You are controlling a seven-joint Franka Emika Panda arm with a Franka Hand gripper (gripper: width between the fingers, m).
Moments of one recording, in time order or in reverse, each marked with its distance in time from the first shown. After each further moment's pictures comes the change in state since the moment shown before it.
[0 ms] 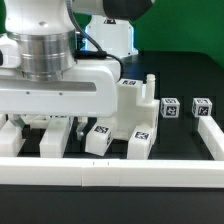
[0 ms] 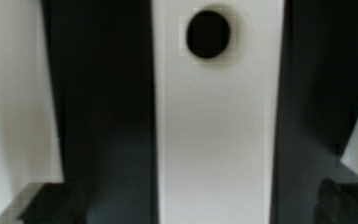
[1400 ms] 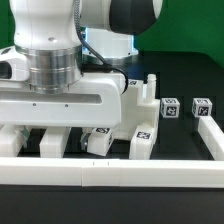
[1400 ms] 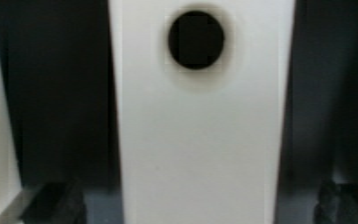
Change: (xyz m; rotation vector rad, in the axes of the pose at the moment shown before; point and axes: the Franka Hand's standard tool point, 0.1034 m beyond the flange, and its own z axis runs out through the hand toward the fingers) arm -0.001 -0.005 0.016 -0.011 0.008 -0.023
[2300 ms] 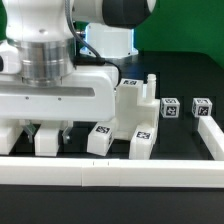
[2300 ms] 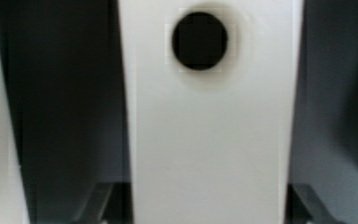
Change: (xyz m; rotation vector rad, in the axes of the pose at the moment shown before) arm -0.002 0.012 -0.020 0.012 0.008 0.008
